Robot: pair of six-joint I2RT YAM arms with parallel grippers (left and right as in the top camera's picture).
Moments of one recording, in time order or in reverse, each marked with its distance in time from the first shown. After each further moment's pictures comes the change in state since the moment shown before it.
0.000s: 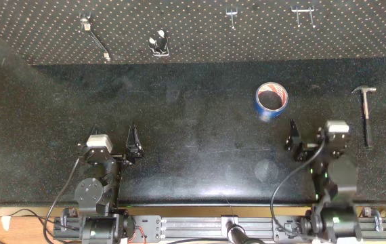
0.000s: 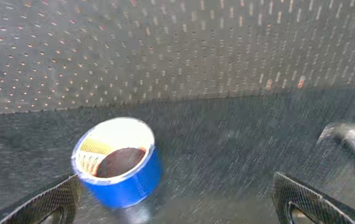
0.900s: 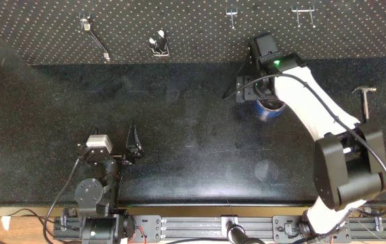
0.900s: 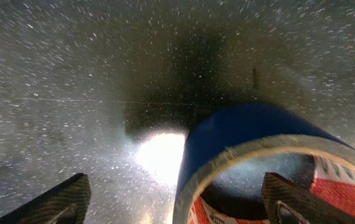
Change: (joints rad) left arm 0.000 -0.004 0.000 -0.001 -0.001 0.000; right arm 0.267 1.510 1.238 -0.802 -0.036 0.168
